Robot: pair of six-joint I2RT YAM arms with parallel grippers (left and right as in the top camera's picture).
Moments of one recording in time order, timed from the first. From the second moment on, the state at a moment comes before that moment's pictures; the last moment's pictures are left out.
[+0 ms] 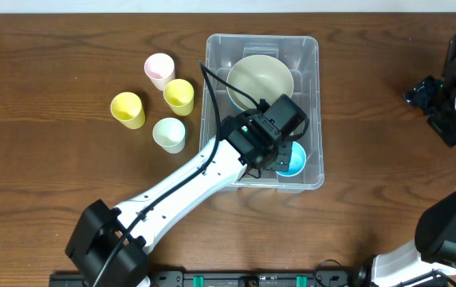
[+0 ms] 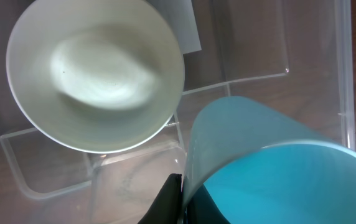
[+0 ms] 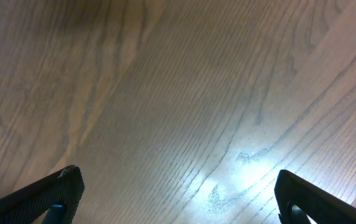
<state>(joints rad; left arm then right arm) -0.85 1.73 1.45 -0.91 0.05 -0.64 -0.29 1.76 1.61 -1.21 0.23 0.72</state>
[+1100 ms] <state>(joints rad) -0.90 1.79 1.45 -0.91 0.02 -0.62 -0.29 1.76 1.61 -1.21 0.23 0.72</state>
